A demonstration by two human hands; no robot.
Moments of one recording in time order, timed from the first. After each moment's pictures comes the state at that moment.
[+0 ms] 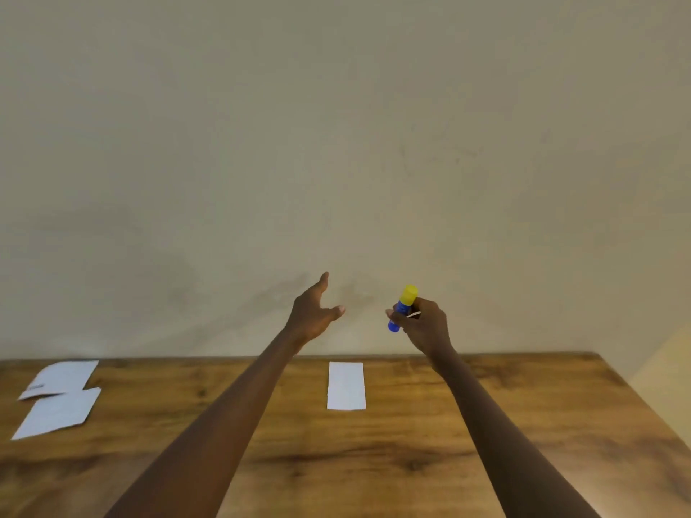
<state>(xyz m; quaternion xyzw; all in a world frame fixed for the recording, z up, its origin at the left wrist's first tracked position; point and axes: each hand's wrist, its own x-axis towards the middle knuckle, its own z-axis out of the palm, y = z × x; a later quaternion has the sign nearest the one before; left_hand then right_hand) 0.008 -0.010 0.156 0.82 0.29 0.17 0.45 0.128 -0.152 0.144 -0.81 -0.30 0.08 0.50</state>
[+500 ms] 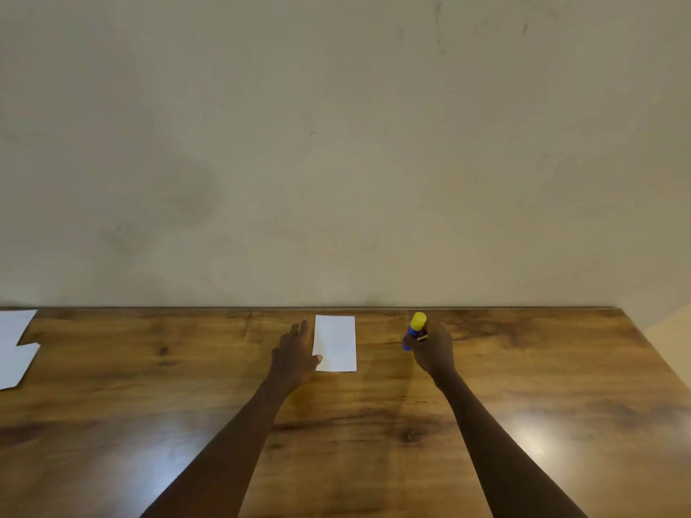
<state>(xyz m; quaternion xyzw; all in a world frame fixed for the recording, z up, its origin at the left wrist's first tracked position) 0.022 -0.007 -0.041 0.86 0.40 -0.04 0.31 0.174 -0.163 -0.013 -0.89 -0.20 0.15 0.38</state>
